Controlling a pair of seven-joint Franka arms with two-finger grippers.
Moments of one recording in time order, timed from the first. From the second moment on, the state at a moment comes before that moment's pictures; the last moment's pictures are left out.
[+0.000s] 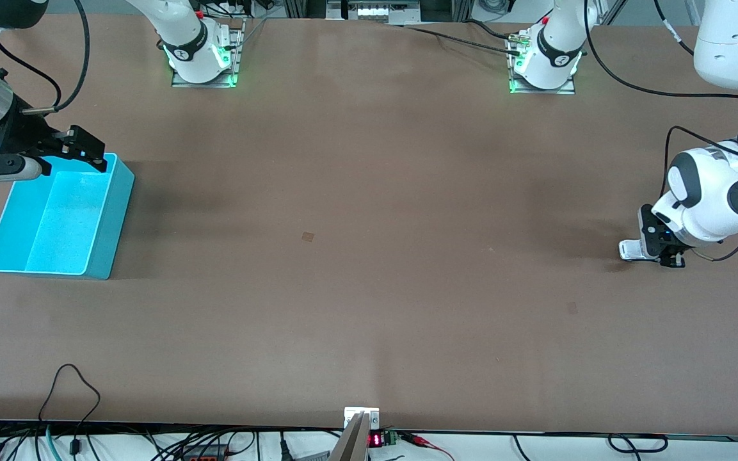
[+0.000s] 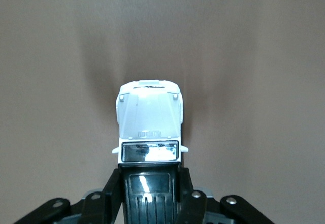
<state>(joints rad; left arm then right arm) 0.05 0.52 0.27 -2.02 0.07 2.54 1.79 0.09 0.01 -0.01 -1.65 0.00 1.68 0.00</state>
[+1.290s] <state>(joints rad) 0.05 0.53 0.28 -2.02 0.07 2.53 1.84 0.09 0.01 -0.01 -1.65 0.00 1.68 0.00</state>
